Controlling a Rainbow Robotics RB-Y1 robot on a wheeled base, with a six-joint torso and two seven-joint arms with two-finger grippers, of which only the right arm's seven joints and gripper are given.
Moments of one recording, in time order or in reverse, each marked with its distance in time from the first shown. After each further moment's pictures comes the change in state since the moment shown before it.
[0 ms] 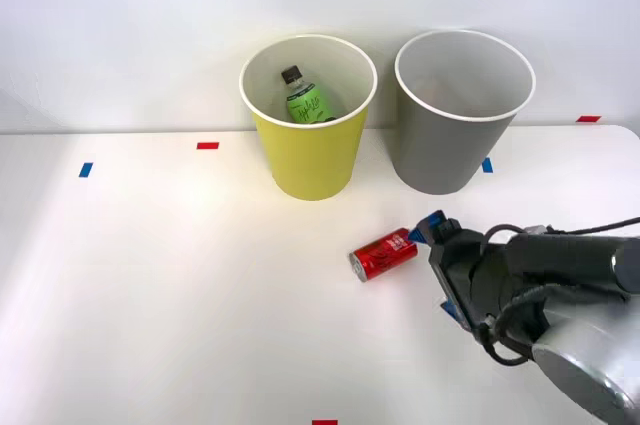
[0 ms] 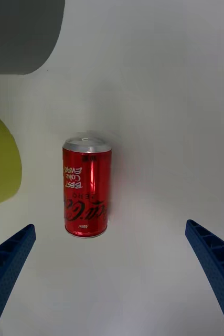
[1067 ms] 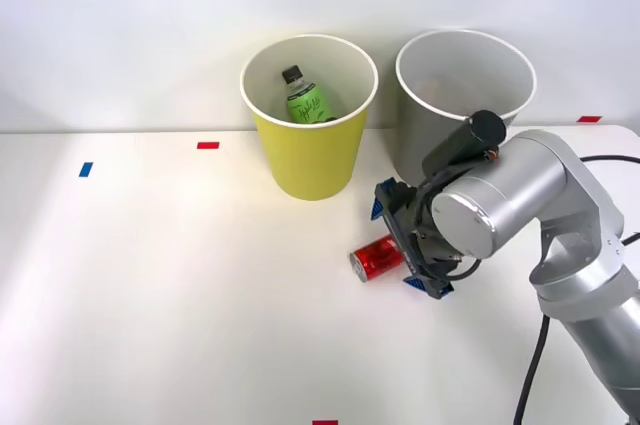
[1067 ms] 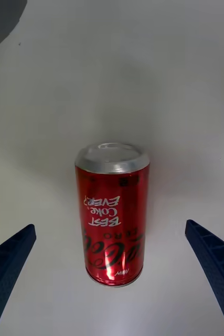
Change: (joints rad) arm -0.372 0.212 0.001 0.498 -0.084 0.173 0.021
